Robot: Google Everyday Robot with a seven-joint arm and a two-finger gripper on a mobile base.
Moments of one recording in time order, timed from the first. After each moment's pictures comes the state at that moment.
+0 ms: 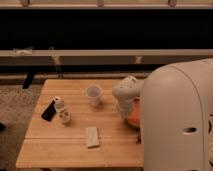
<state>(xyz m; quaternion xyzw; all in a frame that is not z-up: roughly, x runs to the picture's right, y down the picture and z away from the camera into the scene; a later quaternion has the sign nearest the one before) 0.121 0.170 0.835 -0.27 0.23 0.52 0.77</state>
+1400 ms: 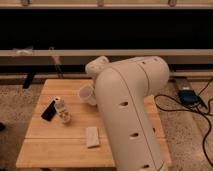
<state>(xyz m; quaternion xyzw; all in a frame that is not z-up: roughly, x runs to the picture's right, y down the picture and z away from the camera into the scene) -0.037 0.055 0.919 -0.28 0.15 0.41 0.86</state>
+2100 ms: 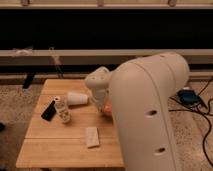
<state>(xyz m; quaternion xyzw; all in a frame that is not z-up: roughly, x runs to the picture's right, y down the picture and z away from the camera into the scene) -0.015 0.140 0.848 -0.31 0.18 0.45 0.82</state>
